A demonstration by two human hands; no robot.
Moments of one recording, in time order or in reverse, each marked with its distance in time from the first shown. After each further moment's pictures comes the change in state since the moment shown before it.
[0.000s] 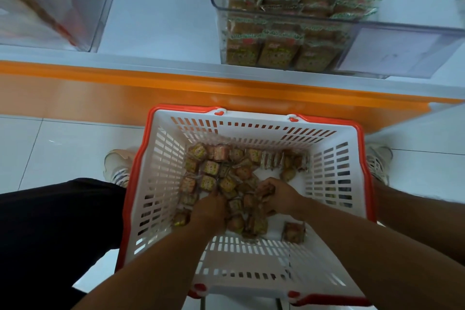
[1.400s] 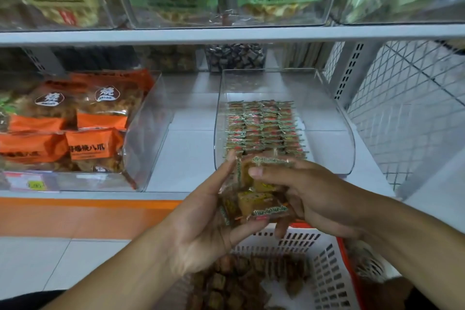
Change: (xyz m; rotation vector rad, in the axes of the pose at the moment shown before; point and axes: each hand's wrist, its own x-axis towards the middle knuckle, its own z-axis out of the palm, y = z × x) left_hand -0.218 0.053 -0.341 -1.962 -0.433 0.416; right_hand -0.274 -0.304 -0.068 0.355 -0.220 -0.578
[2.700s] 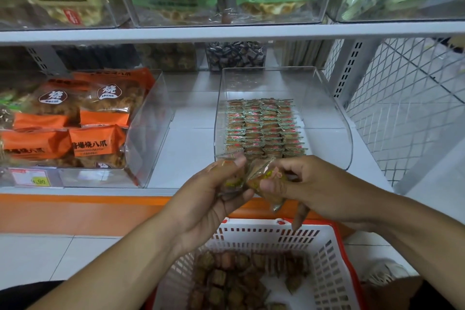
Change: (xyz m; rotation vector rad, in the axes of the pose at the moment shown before) left_hand 0.006 0.001 0.001 0.162 0.156 0.349; right_hand -0.008 0.010 -0.022 -0.446 0.069 -0.101
